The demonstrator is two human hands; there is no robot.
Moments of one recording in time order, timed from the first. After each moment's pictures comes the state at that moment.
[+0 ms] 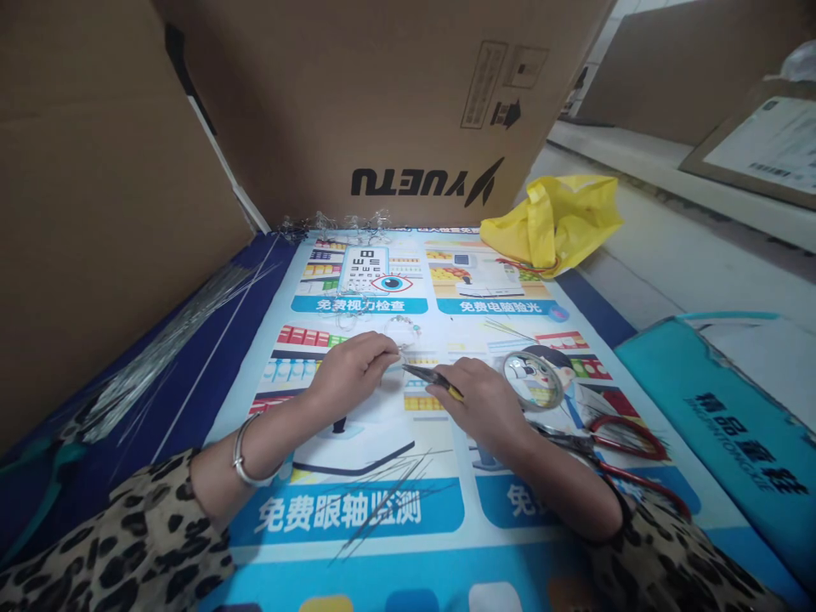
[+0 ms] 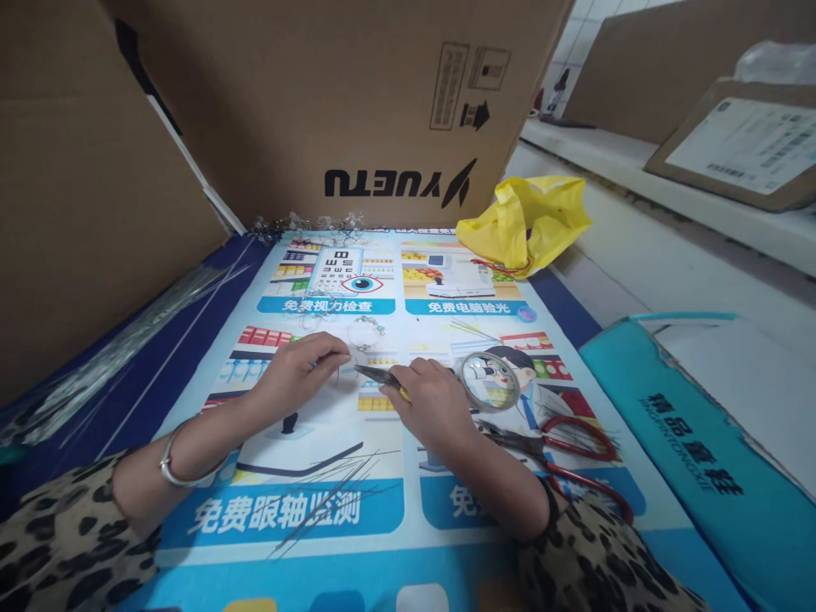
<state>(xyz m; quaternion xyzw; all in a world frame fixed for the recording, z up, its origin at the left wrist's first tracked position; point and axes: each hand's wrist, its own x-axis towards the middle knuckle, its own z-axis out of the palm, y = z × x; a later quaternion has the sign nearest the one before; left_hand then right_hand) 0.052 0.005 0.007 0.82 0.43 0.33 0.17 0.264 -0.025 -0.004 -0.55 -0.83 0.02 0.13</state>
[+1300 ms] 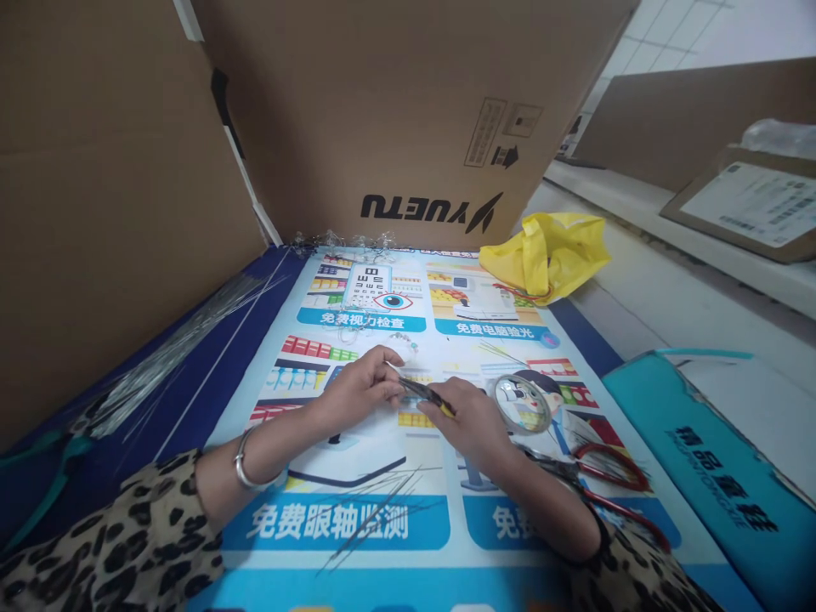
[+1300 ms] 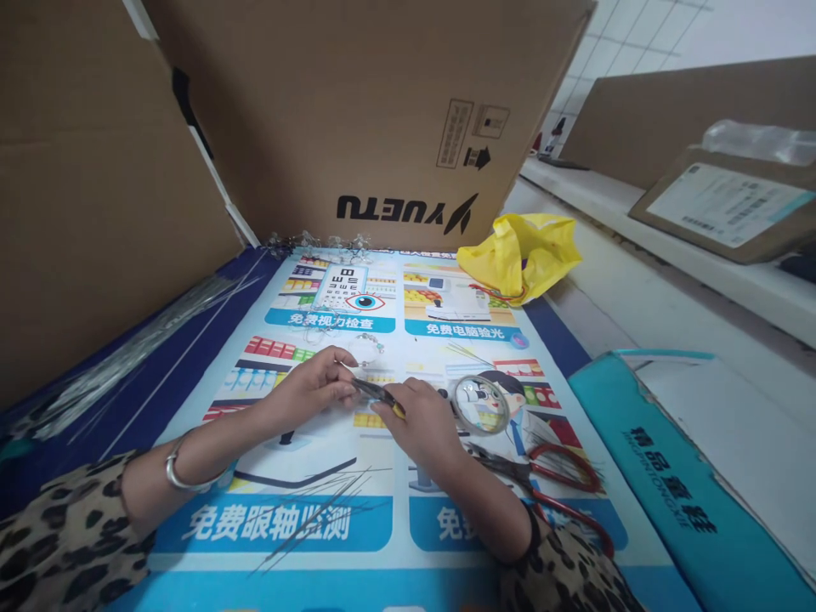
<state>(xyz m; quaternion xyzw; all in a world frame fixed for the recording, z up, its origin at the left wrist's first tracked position) 0.062 -0.004 0.007 0.67 0.43 0.34 0.50 0.263 -0.024 0.000 -0.55 -0.81 0.11 0.16</state>
